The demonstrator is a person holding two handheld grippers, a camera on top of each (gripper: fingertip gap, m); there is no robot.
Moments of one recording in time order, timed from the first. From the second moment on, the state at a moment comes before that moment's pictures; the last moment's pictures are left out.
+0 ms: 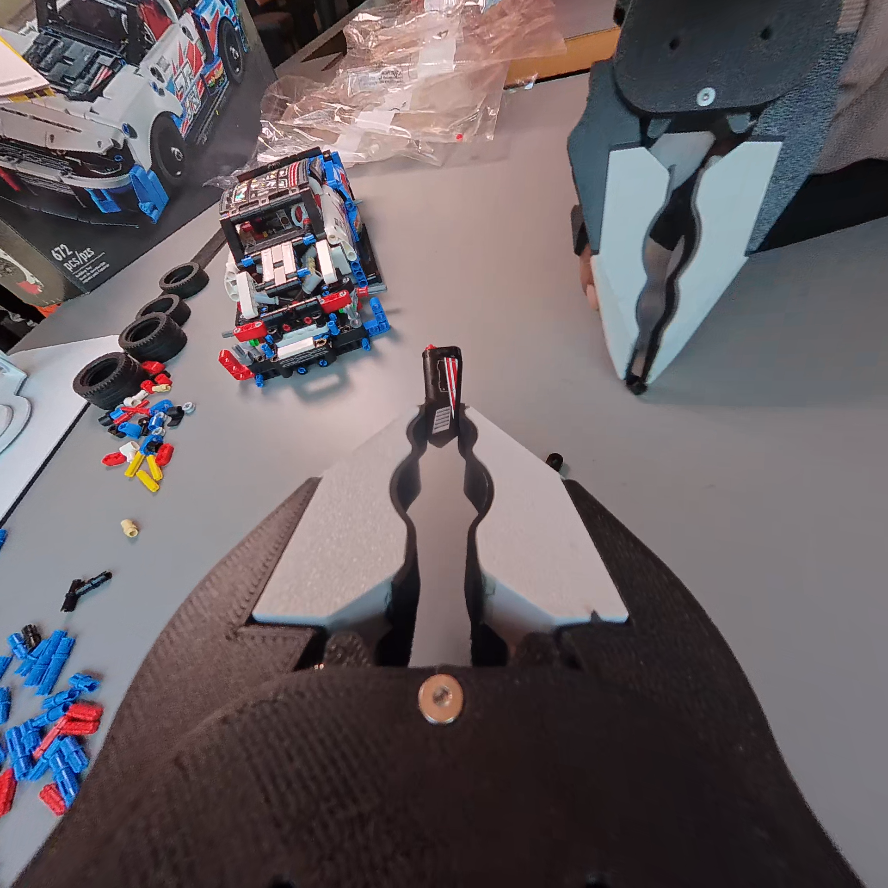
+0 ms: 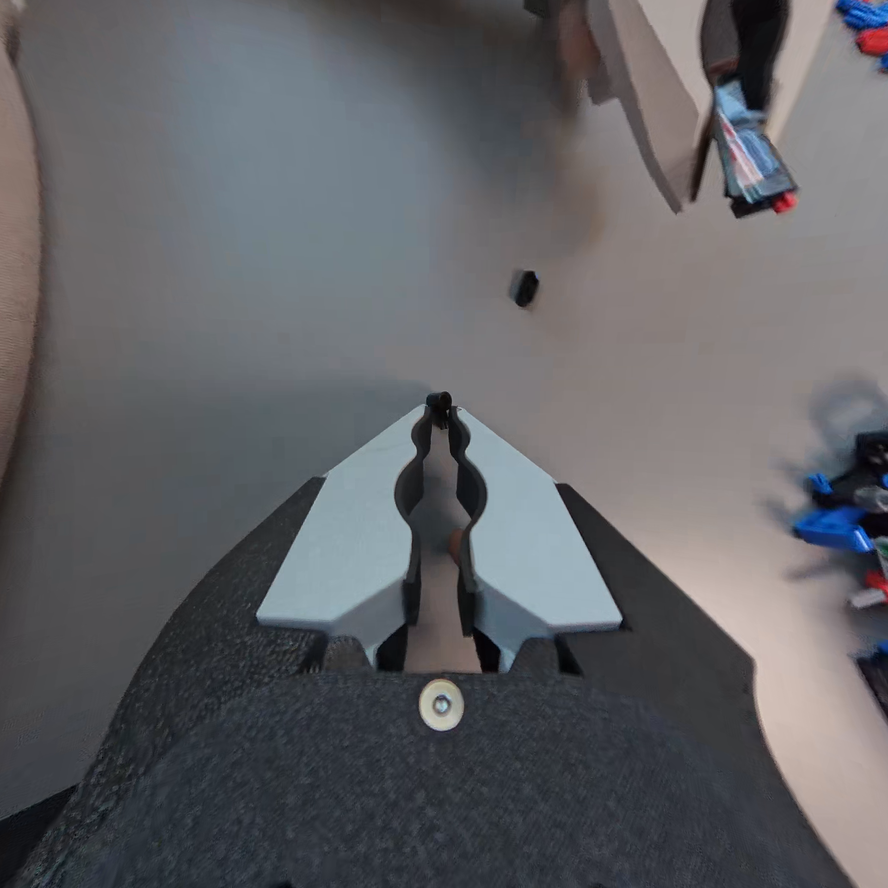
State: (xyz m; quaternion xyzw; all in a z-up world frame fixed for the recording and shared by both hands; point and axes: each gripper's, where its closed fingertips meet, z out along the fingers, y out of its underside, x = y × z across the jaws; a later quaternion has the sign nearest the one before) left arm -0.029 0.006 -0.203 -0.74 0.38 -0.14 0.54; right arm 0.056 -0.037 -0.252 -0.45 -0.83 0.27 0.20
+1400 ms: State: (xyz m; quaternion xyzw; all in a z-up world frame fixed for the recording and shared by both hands) left arm -0.033 0.008 -0.199 -0.73 0.37 -0.13 0.56; right arm 0.014 -0.015 -0.222 -0.53 -0.71 0.35 0.31
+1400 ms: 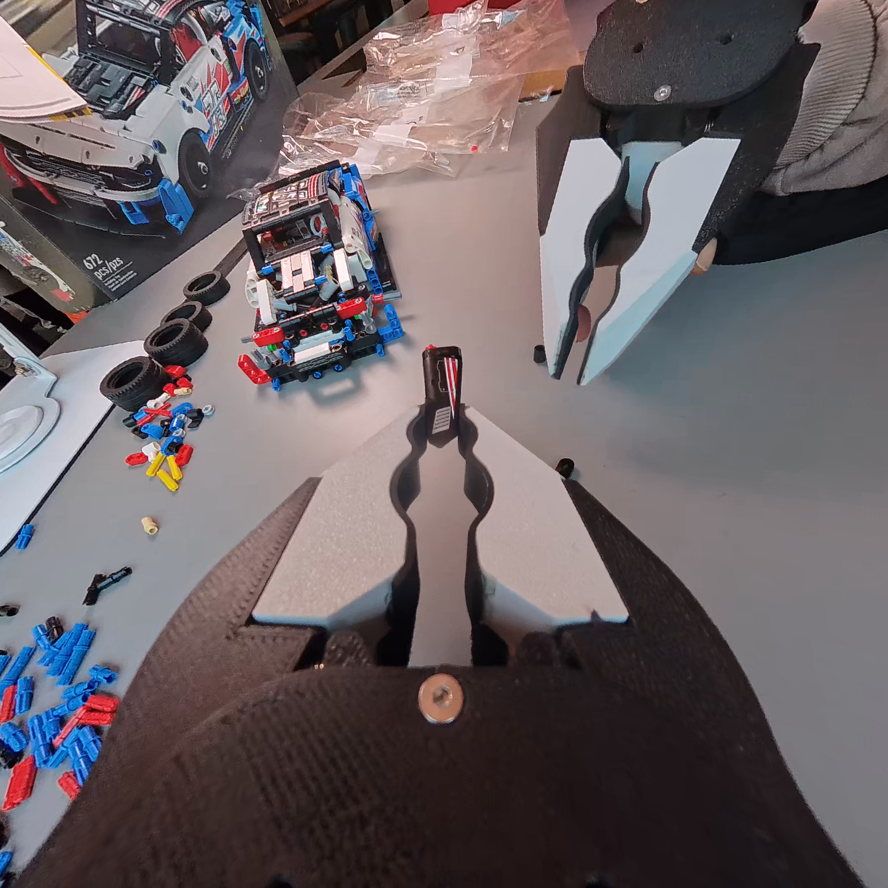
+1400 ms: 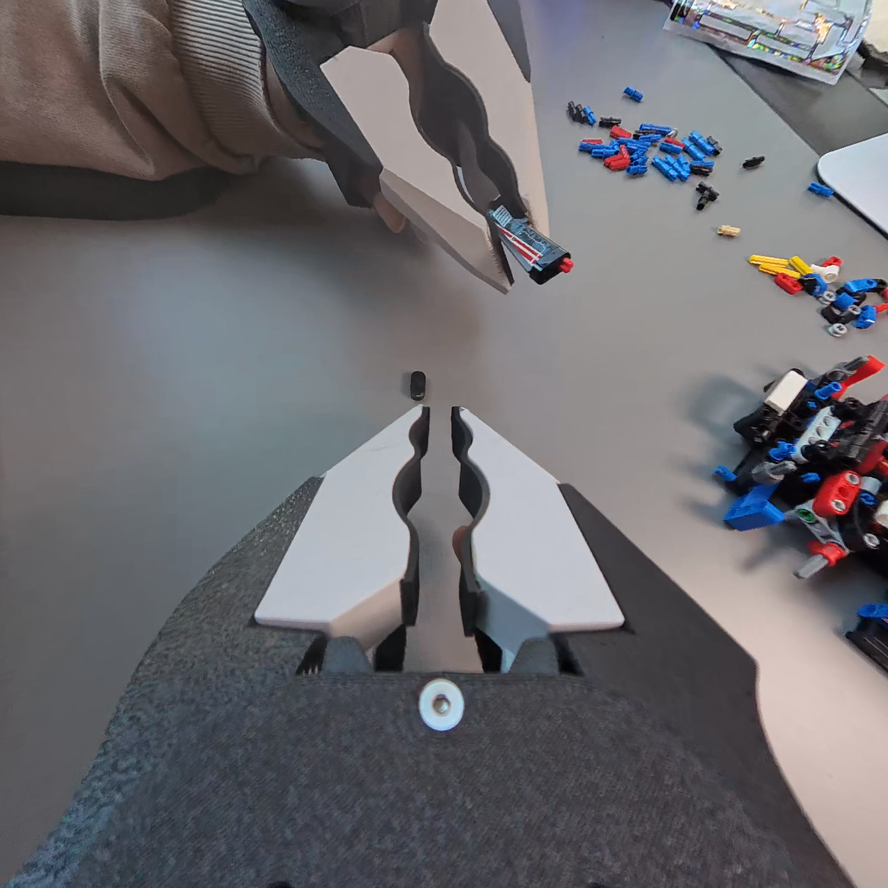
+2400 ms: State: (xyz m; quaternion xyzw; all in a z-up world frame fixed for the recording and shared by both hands) left arm -0.038 0.006 -0.181 -0.70 0.40 -0.08 0.59; right arm -0.014 -0.027 -0.220 -0.56 -0.69 0.41 0.21
